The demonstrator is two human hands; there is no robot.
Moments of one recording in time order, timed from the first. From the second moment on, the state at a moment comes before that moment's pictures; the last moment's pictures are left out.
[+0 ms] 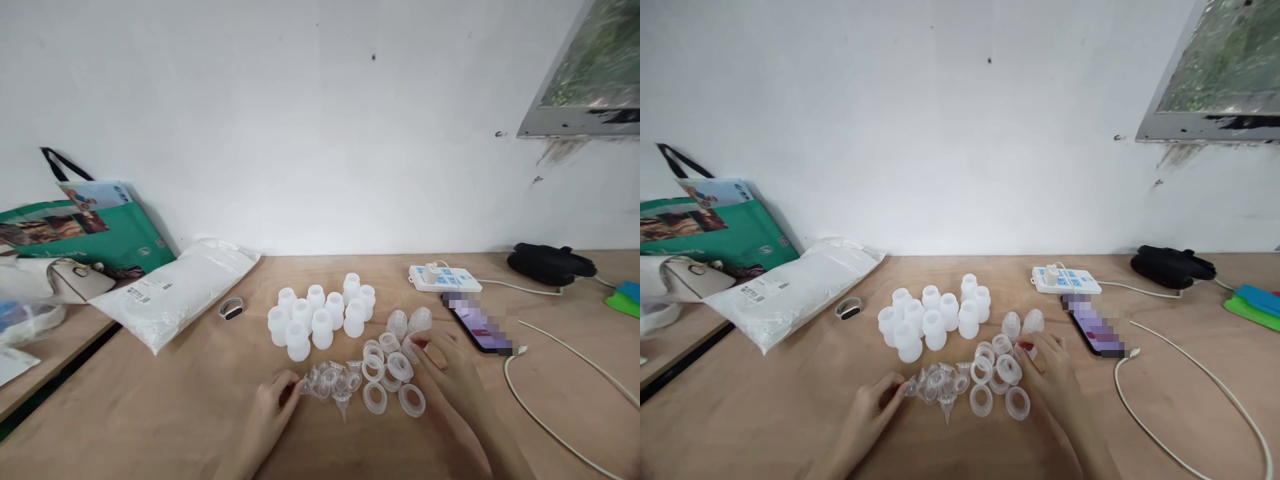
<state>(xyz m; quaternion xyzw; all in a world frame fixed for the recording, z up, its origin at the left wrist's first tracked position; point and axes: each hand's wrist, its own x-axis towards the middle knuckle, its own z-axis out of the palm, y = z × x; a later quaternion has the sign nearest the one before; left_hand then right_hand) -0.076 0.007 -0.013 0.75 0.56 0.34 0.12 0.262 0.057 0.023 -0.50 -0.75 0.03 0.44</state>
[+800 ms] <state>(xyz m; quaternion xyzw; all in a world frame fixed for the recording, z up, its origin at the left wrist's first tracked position) -0.099 0.010 0.006 0.69 0.65 0.29 0.15 0.250 0.055 0.014 -0.51 -0.75 0.08 0.40</state>
